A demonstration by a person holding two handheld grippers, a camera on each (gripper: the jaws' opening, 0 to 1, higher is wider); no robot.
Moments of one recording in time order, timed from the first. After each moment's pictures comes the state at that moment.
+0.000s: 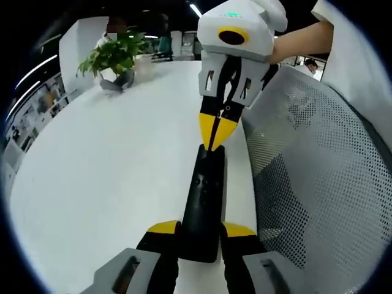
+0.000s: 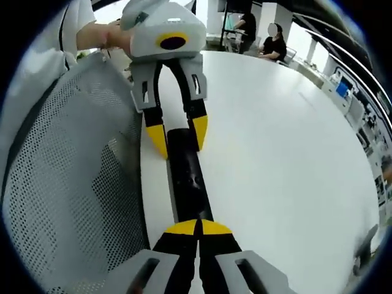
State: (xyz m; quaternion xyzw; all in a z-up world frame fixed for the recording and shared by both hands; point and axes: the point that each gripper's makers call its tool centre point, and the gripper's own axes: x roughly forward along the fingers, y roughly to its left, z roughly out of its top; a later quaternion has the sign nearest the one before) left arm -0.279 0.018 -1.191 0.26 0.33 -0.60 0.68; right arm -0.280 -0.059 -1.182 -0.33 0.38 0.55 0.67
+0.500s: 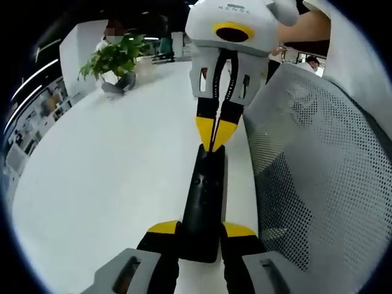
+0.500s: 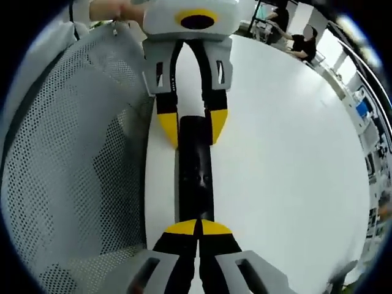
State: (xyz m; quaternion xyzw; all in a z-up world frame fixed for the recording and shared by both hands) left arm -0.278 0.018 -1.191 0.27 0.32 -0.60 0.68; right arm -0.281 -0.057 -1.186 -0.44 0.40 0.56 0.57
